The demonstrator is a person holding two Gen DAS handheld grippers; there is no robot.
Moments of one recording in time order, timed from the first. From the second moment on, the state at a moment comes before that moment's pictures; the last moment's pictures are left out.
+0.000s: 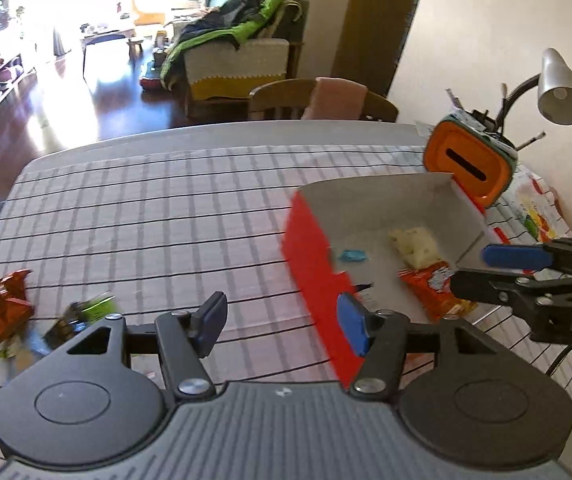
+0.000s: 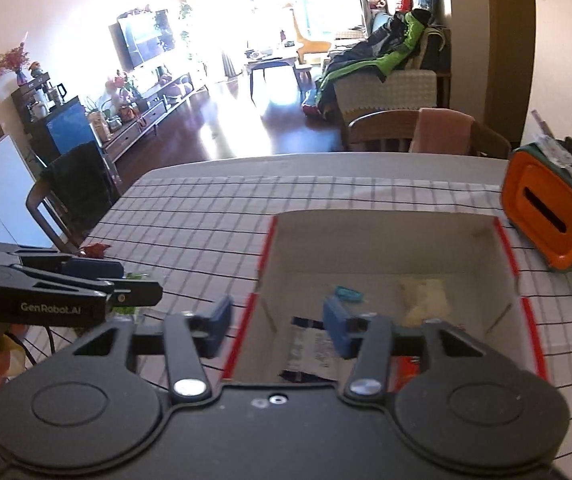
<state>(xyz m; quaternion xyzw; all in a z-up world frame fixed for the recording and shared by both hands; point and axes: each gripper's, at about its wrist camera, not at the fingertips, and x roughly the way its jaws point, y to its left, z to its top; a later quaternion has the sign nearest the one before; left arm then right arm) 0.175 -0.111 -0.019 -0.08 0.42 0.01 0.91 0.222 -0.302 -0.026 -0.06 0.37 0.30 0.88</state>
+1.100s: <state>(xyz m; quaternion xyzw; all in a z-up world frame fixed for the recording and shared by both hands) 0.058 0.076 -0.084 -0.02 0.40 0.04 0.92 0.131 -0.112 -0.113 -0.12 0.46 0.36 0.81</state>
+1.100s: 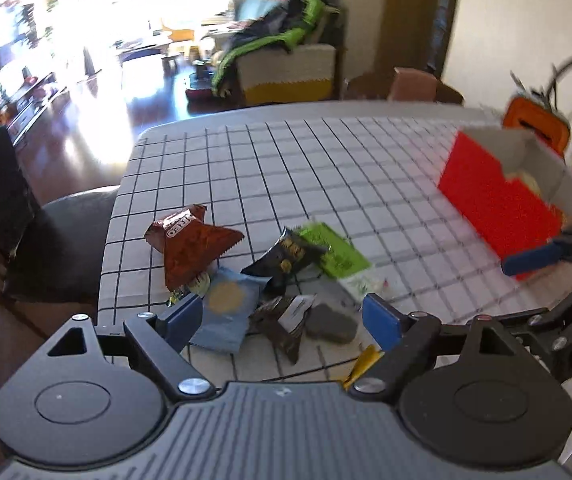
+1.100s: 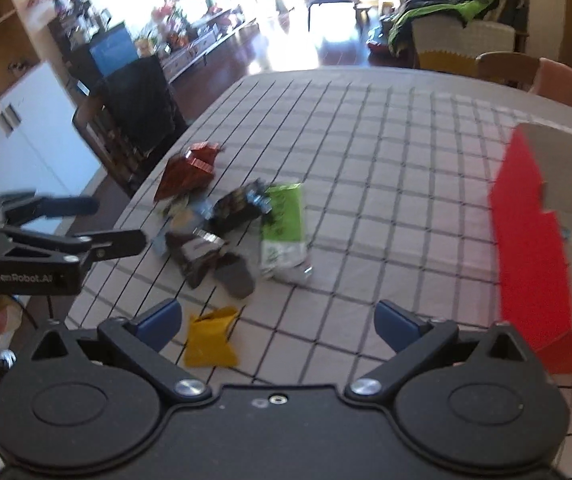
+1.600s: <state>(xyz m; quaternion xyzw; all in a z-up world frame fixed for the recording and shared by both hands) 0.063 0.103 -0.123 0.03 0.45 -0.01 0.89 0.105 -0.047 -0.173 -0.23 0.47 0.37 0.77</state>
